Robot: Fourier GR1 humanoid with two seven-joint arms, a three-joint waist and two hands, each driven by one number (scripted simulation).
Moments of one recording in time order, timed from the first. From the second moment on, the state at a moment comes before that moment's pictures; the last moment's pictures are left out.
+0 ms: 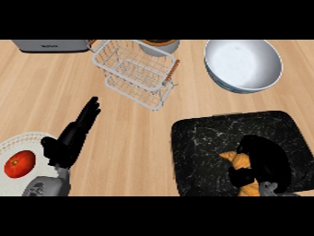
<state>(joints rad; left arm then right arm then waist) -0.09 0.14 -0.09 -1.37 0.05 -0.06 -0.09 -0.01 -0.27 0.34 -1.71 0.96 0.17 0.85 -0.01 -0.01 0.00</state>
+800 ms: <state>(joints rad) -0.09 0.14 -0.09 -1.37 0.04 -0.09 -0.10 -0.09 -0.08 0.40 -2.17 1.14 0.07 1.01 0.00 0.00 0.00</state>
